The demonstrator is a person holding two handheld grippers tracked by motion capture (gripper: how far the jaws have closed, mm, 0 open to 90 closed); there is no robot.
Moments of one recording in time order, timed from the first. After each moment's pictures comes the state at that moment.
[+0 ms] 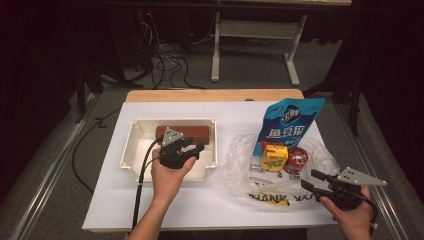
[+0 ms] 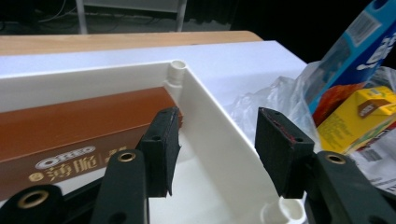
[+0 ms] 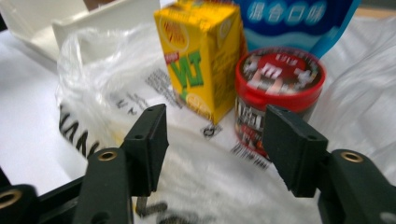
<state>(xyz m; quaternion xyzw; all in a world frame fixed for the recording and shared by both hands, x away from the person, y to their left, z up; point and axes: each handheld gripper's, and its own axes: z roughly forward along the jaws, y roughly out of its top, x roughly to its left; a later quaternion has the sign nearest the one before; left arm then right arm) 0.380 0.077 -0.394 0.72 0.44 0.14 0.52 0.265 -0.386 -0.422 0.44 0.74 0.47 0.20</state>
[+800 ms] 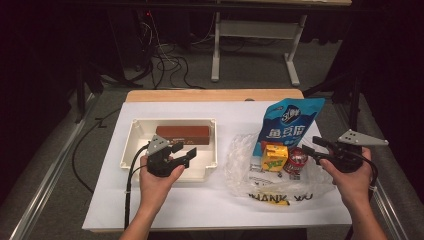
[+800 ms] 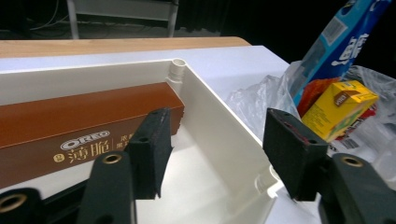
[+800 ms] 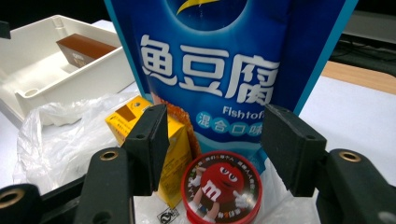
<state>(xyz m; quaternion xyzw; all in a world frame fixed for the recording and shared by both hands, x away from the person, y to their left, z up) 0.359 0.110 -0.394 0.72 0.42 0.14 0.54 0.335 -0.388 -0.366 0.43 0.74 0.47 0.23</state>
